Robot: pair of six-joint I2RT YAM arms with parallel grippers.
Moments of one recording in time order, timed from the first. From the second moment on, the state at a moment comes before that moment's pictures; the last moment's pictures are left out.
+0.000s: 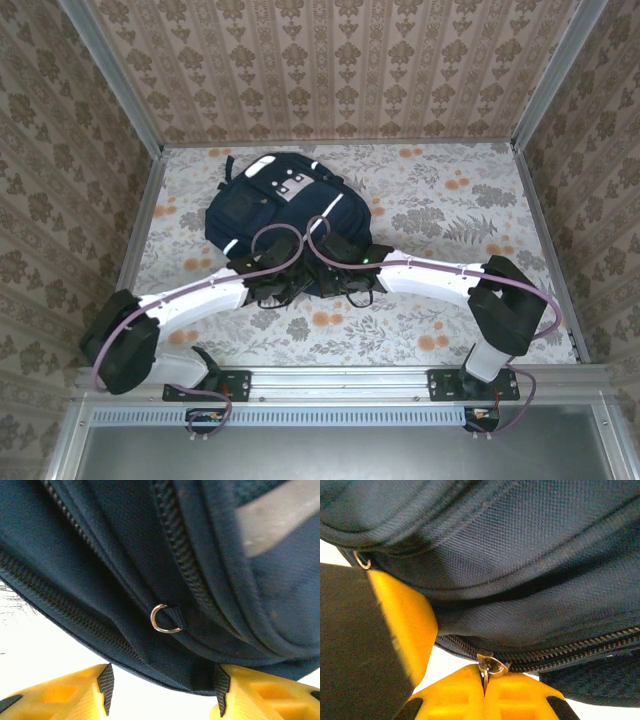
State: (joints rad) left arm -0.86 1.36 0.75 -0.40 -0.01 -1.40; right arm 0.91 1.66 1.09 -0.49 0.02 0.71
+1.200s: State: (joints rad) left arm -0.11 1.10 0.73 -0.76 -0.10 -1.07; right arm 0.75 1.63 1.08 -0.48 -0.06 0.42
